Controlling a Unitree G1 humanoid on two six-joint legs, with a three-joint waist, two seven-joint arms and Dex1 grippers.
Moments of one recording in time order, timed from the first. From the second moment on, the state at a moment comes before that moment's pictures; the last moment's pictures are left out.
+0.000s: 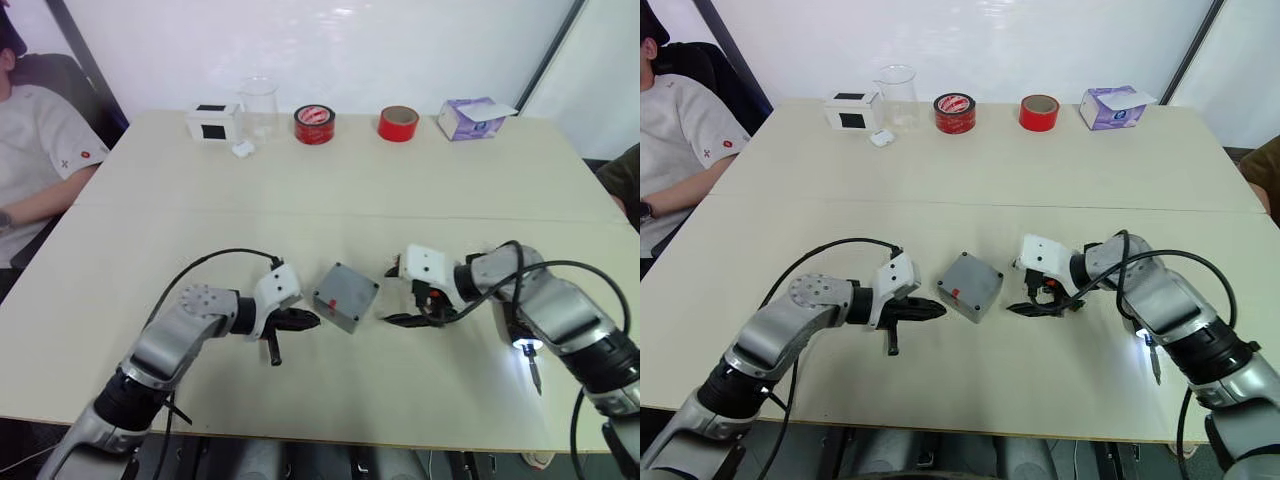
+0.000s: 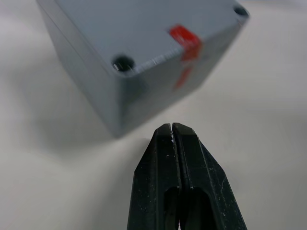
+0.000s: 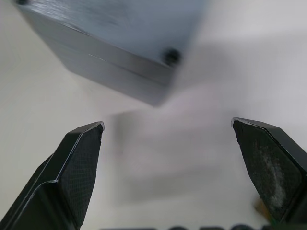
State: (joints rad) left arm -0.37 0.53 -0.31 -0.29 -0.25 0.74 -0.94; right arm -0.54 -0.88 0.40 -0.15 0.19 0.50 1.11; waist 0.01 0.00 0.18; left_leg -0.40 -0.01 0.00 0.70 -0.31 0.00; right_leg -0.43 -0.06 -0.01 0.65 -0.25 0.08
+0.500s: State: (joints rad) left arm -0.42 0.51 -0.30 -0.18 -0.23 0.68 -0.87; right arm -0.38 -0.88 0.34 -0.40 0.26 0.67 1.15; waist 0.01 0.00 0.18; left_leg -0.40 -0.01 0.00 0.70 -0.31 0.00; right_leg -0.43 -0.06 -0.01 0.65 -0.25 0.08
